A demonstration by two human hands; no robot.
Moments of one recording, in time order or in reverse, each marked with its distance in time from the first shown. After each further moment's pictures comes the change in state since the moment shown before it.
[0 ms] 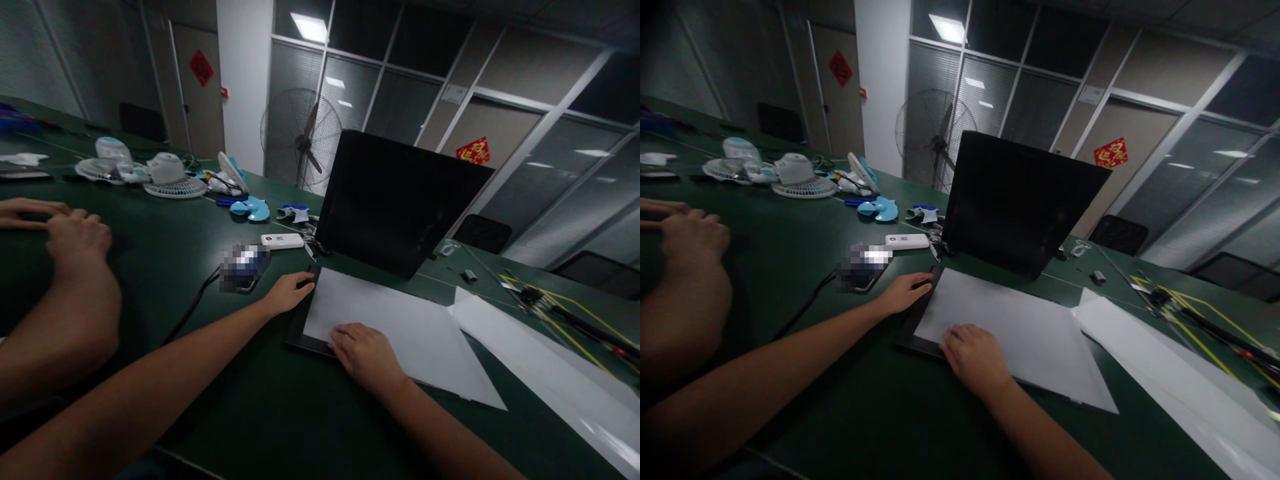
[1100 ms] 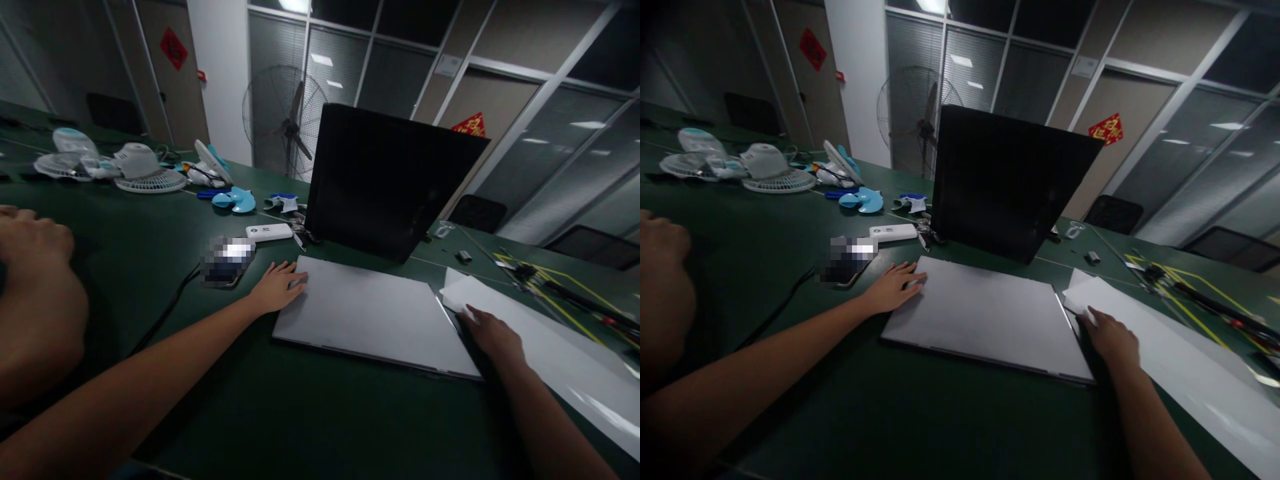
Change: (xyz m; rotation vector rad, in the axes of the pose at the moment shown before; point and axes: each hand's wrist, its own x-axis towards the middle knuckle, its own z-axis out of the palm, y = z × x) left_hand 0.004 -0.002 0.010 0.523 -0.206 0.054; right_hand -0.215 0.297 0.028 -0.145 -0.140 1.131
